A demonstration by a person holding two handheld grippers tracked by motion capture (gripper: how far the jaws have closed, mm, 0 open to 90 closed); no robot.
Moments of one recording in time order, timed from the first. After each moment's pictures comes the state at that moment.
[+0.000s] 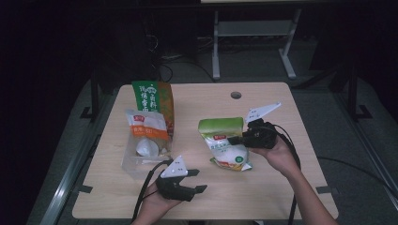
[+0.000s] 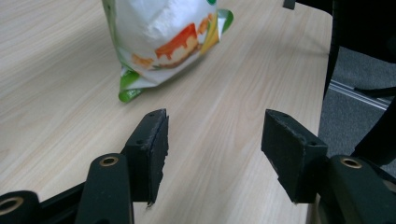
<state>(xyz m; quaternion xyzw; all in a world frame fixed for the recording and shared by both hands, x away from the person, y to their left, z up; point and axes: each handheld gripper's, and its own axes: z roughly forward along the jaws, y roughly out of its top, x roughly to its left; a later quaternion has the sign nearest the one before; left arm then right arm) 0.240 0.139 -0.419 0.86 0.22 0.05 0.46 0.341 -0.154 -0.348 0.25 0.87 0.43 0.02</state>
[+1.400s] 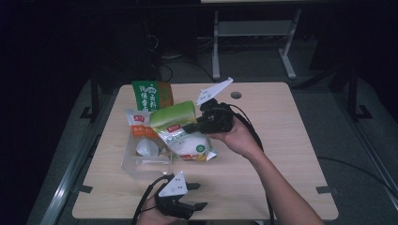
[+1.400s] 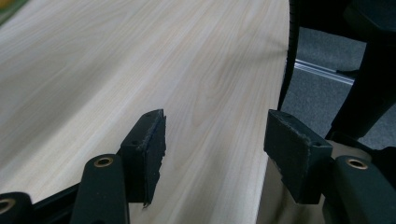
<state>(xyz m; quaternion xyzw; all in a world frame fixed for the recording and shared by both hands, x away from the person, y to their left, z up) 0.208 0.139 -0.428 0.87 0.17 0.04 0.46 0.350 -0.038 -0.276 0.15 0.88 0.46 0.00</state>
